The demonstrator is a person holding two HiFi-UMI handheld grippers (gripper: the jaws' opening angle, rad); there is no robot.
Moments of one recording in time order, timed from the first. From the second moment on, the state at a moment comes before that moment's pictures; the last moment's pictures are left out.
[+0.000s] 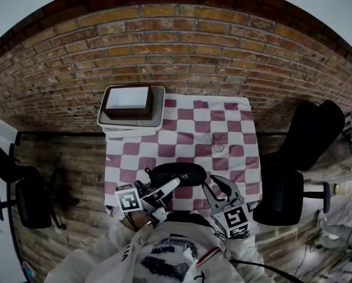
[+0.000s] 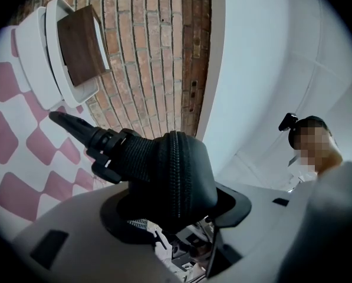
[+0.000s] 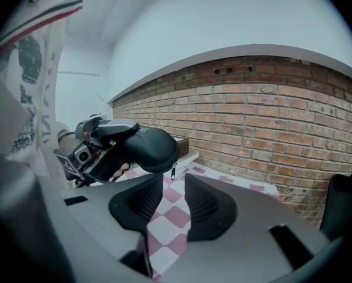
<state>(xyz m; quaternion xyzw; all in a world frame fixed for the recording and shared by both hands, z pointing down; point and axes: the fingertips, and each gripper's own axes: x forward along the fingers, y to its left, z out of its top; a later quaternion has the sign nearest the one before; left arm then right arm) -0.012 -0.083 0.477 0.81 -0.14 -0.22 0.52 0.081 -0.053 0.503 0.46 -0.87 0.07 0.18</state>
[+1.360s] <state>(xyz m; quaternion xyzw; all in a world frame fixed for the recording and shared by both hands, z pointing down) -0.008 -0.074 0.481 0.81 -0.13 -0.20 0.53 0.081 -0.050 0.505 0.49 -0.85 0.04 0.17</state>
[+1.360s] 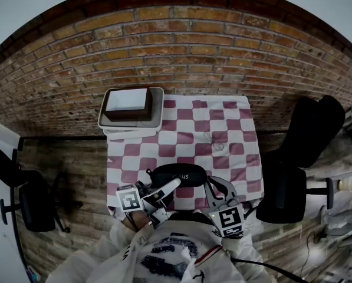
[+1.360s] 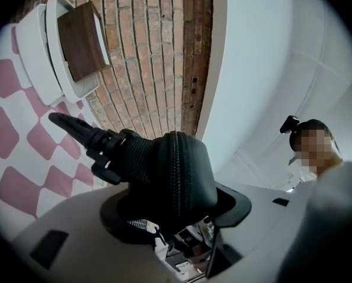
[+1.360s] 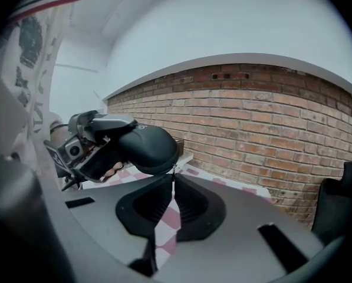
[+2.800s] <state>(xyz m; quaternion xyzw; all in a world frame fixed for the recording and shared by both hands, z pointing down) -0.001 -0.088 0.478 0.83 -0.19 -0.19 0.49 0.090 -0.079 0.512 0.50 -0.84 0.06 0.19</state>
